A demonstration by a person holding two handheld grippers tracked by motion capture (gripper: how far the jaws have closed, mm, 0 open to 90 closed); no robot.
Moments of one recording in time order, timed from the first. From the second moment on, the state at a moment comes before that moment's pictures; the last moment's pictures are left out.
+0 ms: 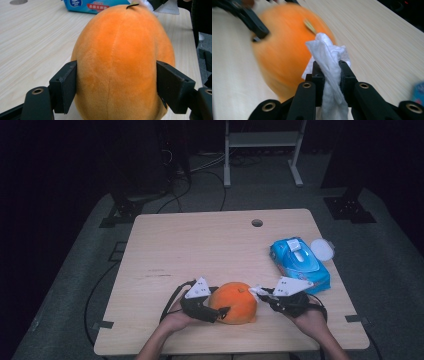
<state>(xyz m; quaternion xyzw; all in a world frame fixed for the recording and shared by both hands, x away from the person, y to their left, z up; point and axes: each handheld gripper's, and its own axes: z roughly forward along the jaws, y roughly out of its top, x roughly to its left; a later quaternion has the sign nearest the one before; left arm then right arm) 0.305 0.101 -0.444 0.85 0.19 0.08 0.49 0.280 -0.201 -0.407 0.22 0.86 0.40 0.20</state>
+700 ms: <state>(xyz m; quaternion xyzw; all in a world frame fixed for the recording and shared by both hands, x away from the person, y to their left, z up) 0.299 0.095 -0.443 0.85 0.18 0.10 0.48 0.280 -0.194 -0.406 0.21 0.85 0.45 0.18</state>
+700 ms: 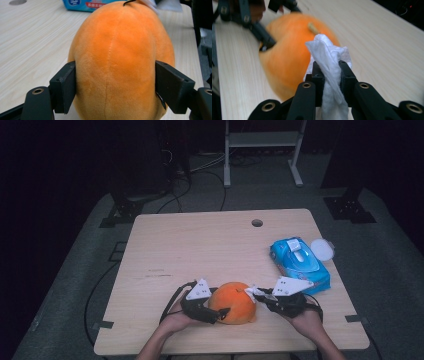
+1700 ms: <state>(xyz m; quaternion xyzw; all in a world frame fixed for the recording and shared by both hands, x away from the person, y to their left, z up) 0.298 0.091 -0.439 0.84 0.14 0.12 0.51 0.285 -0.192 -0.405 0.23 0.85 0.45 0.16</state>
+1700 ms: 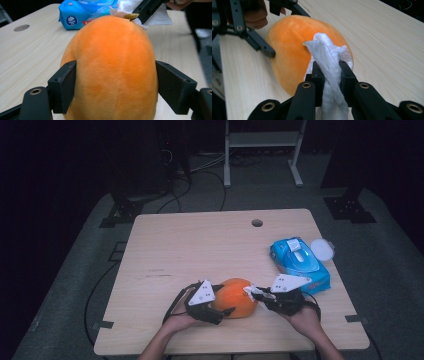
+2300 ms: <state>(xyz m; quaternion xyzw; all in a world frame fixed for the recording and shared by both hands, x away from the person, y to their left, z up) 0.305 0.096 -0.438 0.82 0.16 0.07 0.54 0.285 -0.198 -0.406 0.24 0.85 0.46 0.13</state>
